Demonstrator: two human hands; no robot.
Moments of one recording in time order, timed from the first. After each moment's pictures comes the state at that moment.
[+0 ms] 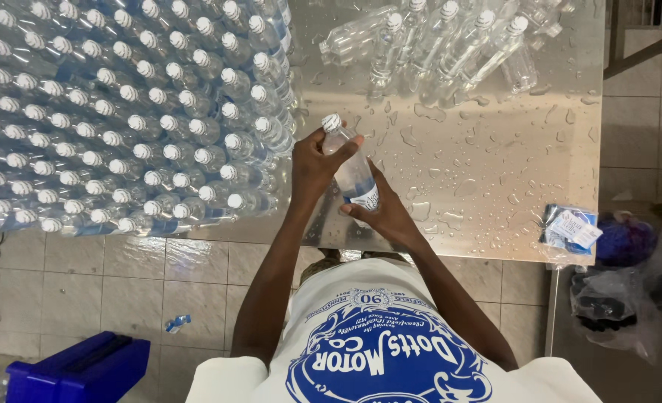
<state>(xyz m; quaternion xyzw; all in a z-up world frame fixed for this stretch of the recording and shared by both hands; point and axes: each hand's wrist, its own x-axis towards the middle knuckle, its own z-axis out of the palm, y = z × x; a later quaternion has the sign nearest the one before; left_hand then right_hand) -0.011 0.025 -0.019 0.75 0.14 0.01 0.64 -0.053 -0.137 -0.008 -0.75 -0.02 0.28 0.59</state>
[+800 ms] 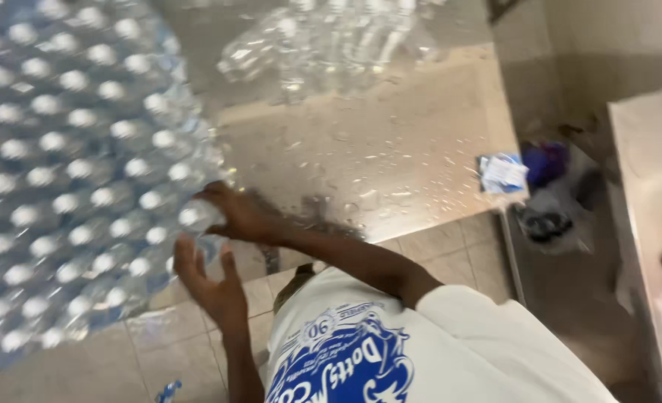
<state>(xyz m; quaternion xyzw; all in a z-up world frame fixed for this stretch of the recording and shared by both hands) -0.128 0.090 -0.070 0.79 0.17 0.21 0.56 -0.006 0.032 -0.201 -0.84 -0.23 0.10 0.49</state>
